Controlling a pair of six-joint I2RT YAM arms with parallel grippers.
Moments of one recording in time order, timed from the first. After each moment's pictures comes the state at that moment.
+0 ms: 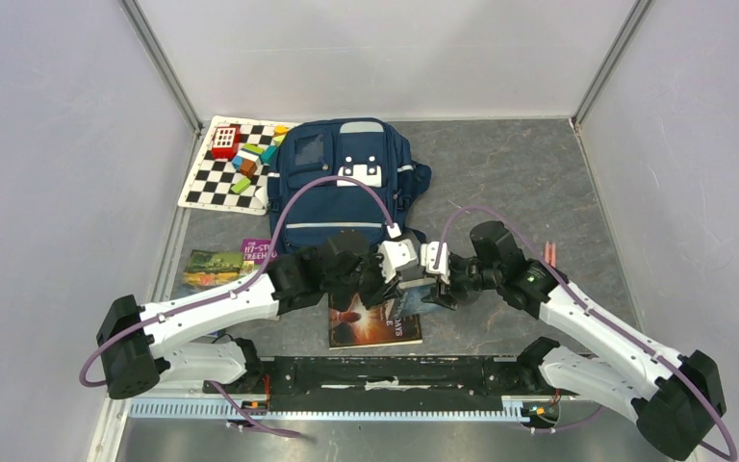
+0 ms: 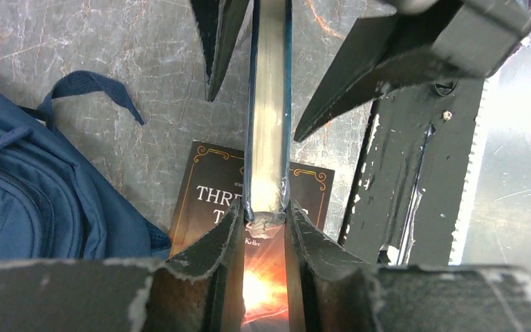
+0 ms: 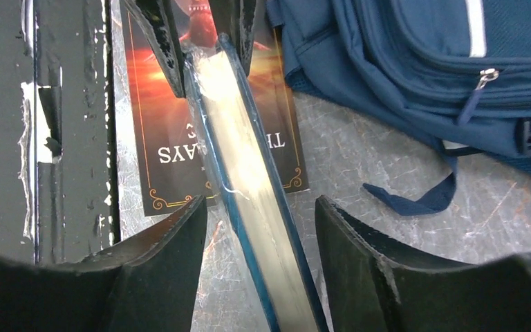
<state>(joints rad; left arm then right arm) -1.06 1.17 0.87 -0.27 0.22 0.06 0.66 0.92 0.64 -0.38 -0.62 -0.59</state>
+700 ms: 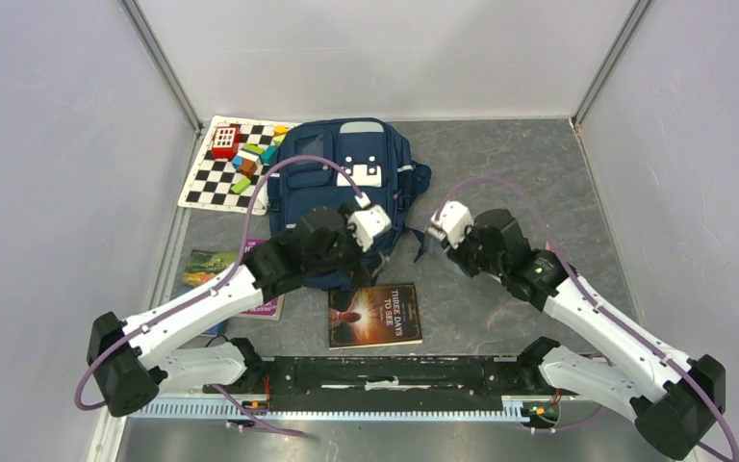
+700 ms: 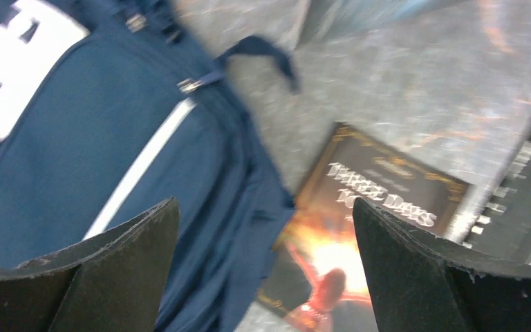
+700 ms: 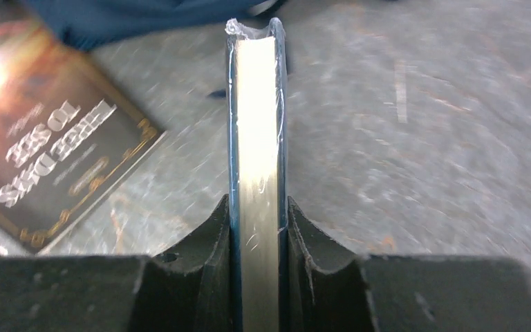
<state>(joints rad) -0.92 1.10 0.91 -0.35 0.06 0.15 0.66 0.95 0.75 -0.49 -0.05 -0.32</state>
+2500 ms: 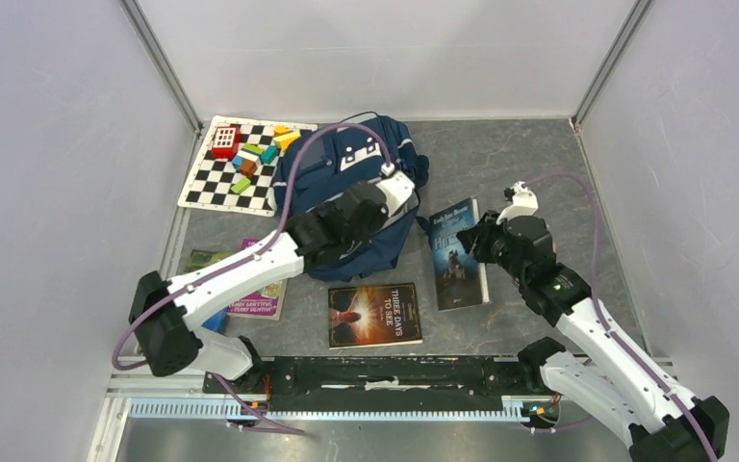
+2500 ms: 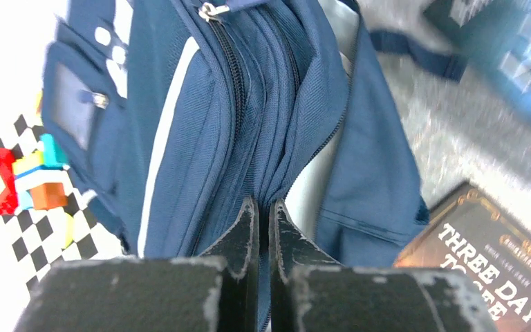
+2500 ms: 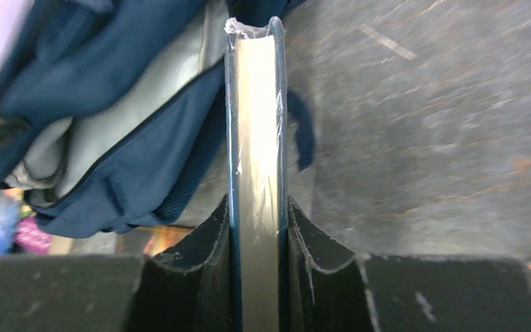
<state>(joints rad) -0.93 1.42 1.18 -0.45 -0.42 0.15 0.49 0.77 0.65 -0.30 0.13 0.51</state>
